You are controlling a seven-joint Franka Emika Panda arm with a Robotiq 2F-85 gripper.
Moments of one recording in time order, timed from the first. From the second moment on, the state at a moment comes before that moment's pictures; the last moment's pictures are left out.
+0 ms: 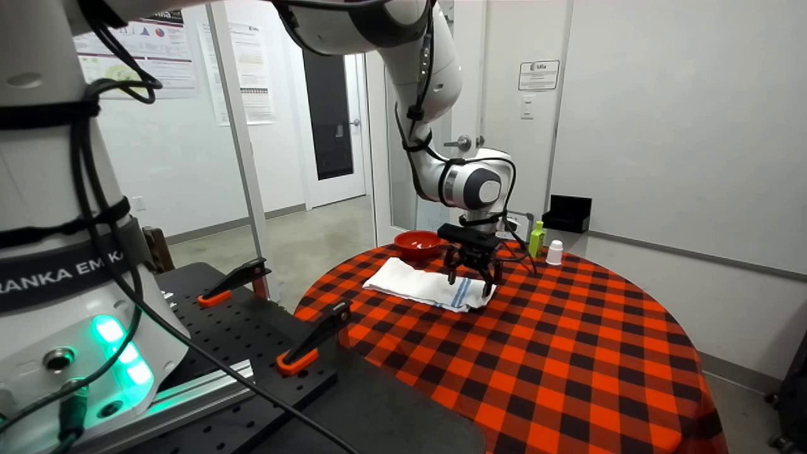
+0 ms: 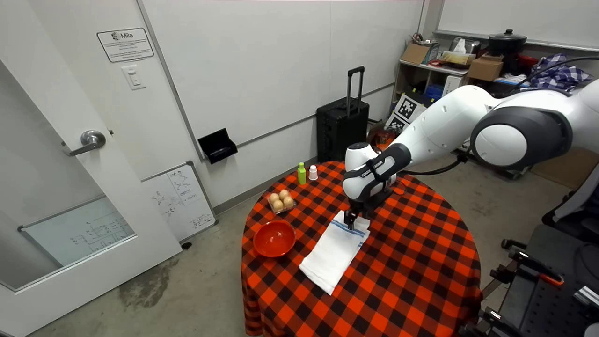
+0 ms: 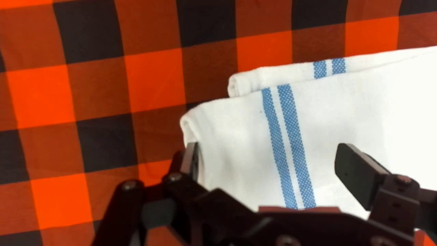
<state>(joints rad) -0.13 1.26 0.03 -1.31 0.01 2.42 -0.16</state>
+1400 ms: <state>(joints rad) -0.13 1.27 0.02 -1.31 0.01 2.50 -0.17</state>
